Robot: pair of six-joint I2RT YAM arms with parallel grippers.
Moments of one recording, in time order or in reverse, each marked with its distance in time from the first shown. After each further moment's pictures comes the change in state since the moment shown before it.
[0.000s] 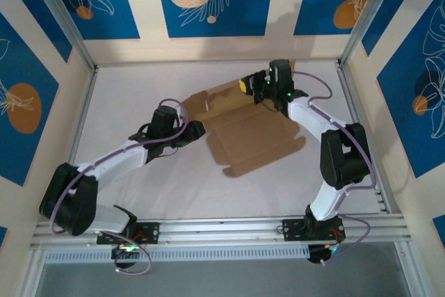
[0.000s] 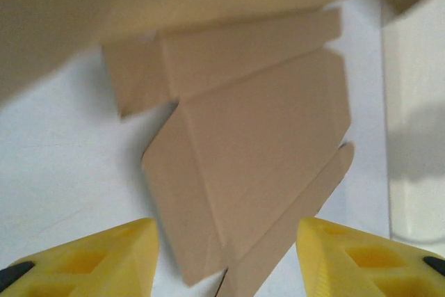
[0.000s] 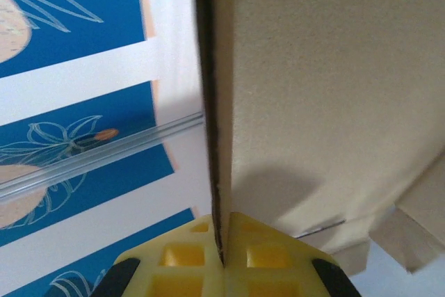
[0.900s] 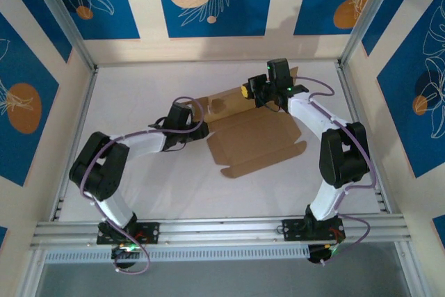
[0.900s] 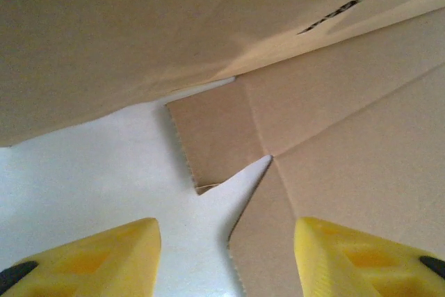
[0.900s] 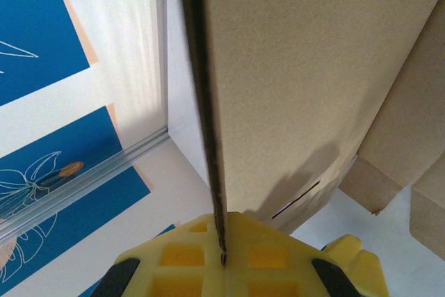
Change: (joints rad) left arm -0.003 0.307 0.136 0.018 -0.165 0.217; right arm 0.004 0.017 0.050 -0.232 0.027 0.060
